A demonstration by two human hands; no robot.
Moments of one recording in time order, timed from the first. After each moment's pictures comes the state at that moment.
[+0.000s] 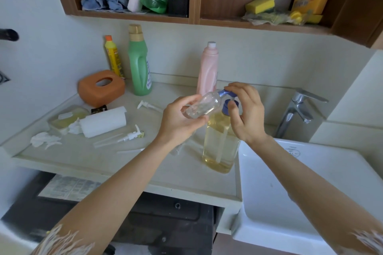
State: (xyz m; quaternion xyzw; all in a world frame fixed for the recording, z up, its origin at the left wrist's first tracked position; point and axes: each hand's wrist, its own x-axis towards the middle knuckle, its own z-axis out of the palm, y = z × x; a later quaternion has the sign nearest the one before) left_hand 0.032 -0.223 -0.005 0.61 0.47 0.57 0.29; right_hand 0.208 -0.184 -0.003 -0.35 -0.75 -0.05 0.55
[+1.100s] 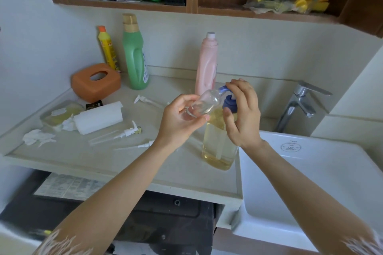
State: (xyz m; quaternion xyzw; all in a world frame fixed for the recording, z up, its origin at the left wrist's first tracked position) left_hand 0.035 -0.217 -0.022 0.57 0.42 0.61 0.37; right_hand 0.199 -0.184 -0.020 -0.32 -0.74 -0.05 0.58
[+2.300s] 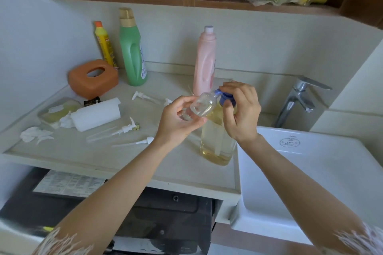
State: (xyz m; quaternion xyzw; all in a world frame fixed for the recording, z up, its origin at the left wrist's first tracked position) left_hand 0.037 -0.217 -0.036 0.59 0.47 0.57 0.33; right_hand 0.195 -0.187 -0.022 -0.37 -0.71 -0.07 0.60
